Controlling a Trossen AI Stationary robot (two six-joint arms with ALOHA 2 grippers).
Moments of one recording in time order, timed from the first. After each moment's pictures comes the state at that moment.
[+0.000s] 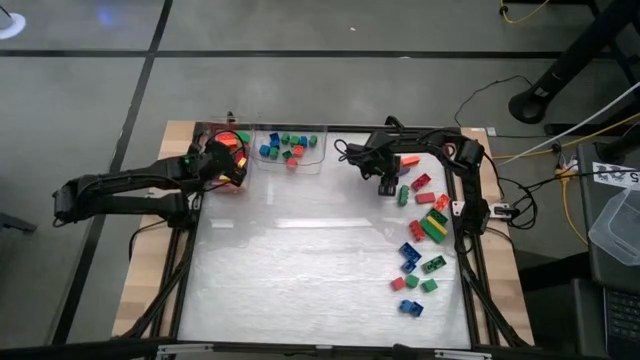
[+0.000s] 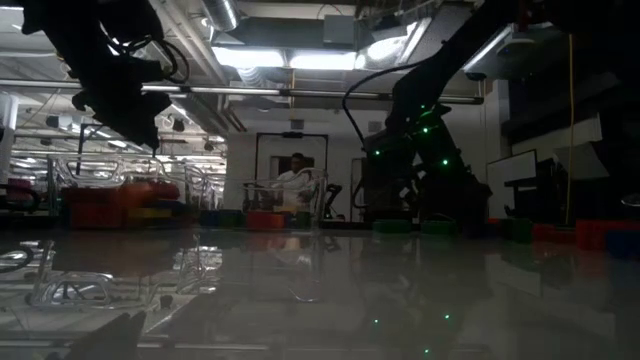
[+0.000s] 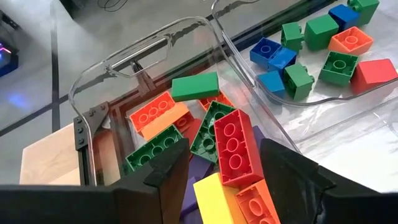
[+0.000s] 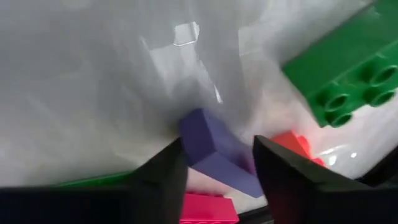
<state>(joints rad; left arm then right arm) 0.35 0.78 0.58 -0.74 -0.74 -0.45 -0.48 2.05 1.32 -1.17 0.31 -0.22</state>
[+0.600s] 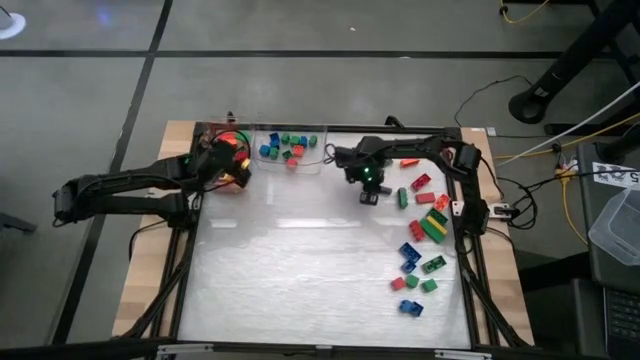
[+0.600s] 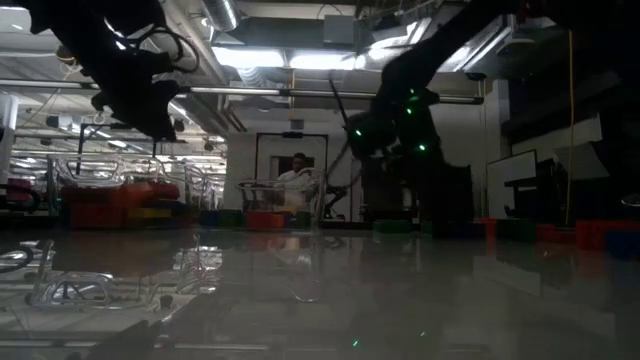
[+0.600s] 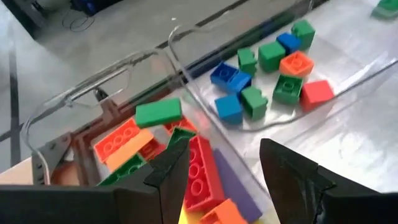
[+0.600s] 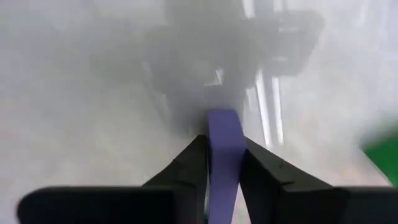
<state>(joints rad) 0.34 0.77 0.58 -0.60 -0.65 -0.33 -0.37 2.05 1.42 -1.13 0.03 -0.13</state>
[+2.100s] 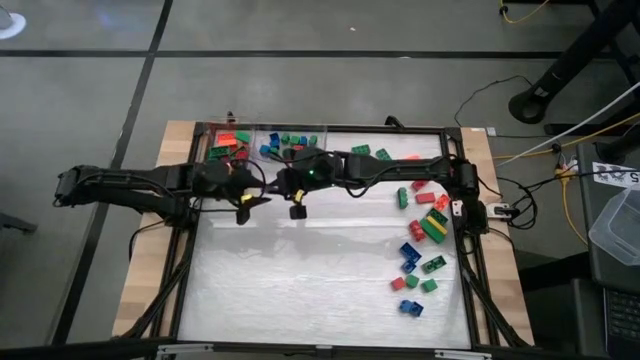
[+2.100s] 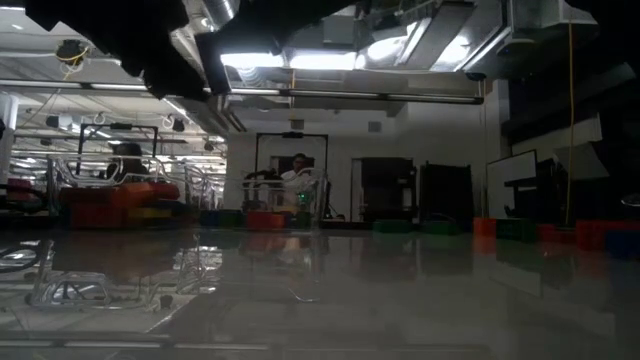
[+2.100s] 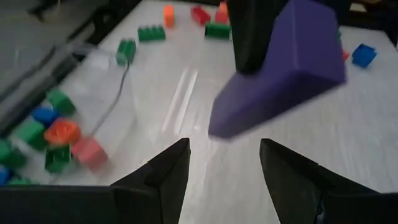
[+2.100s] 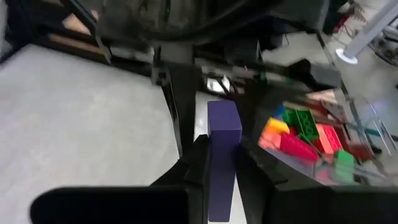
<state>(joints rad) 0.08 0.77 0.58 -0.31 -0.12 -0.10 -0.05 2.05 1.87 -0.27 -0.10 -0.30</state>
